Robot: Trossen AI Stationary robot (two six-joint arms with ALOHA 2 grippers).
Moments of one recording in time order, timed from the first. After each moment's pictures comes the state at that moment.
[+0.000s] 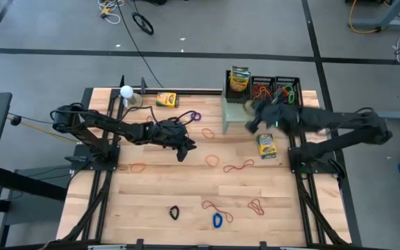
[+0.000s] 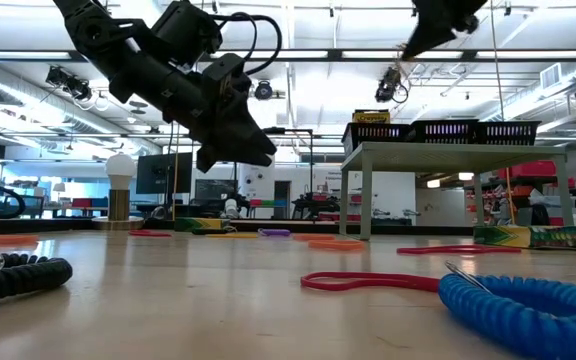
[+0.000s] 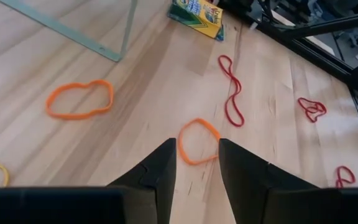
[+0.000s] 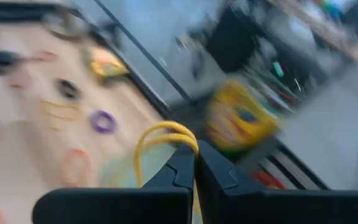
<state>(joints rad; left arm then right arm) 0.09 1.50 0.64 0.37 0.00 -0.41 -0.02 1.09 1.11 -0.72 0.80 0.17</state>
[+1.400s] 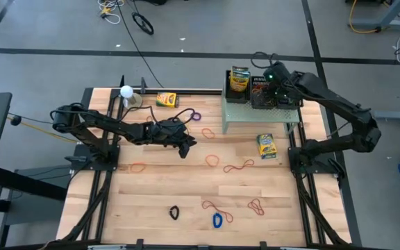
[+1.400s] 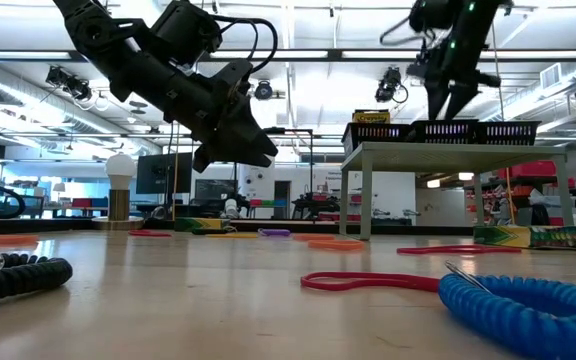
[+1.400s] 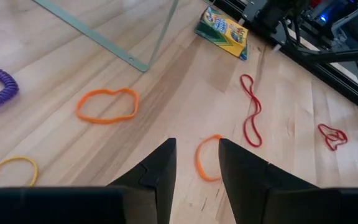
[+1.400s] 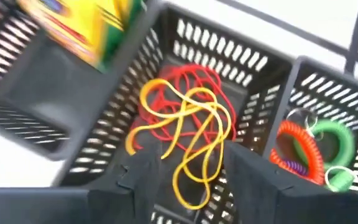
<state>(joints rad) 0.09 1.50 0.64 0.38 -0.10 -0.49 -0.68 1.25 1.27 -1.06 0.31 0.39</state>
